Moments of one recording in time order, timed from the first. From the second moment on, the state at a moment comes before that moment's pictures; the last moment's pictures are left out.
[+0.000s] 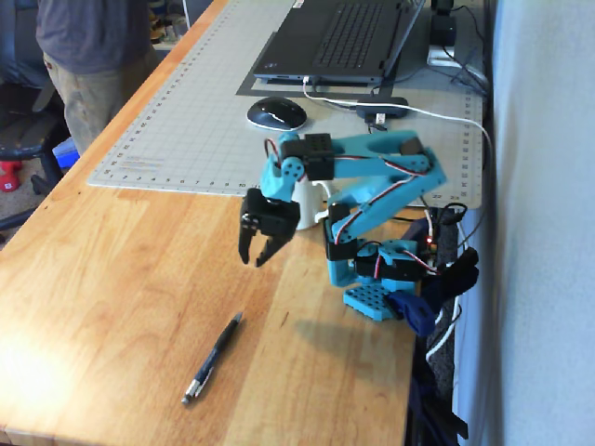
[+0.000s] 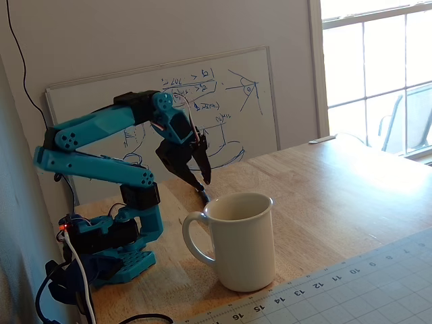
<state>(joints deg) -14.2 147.7 146.4 66.5 -1.7</state>
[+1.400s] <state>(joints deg) -41.3 86.8 113.6 63.5 59.3</state>
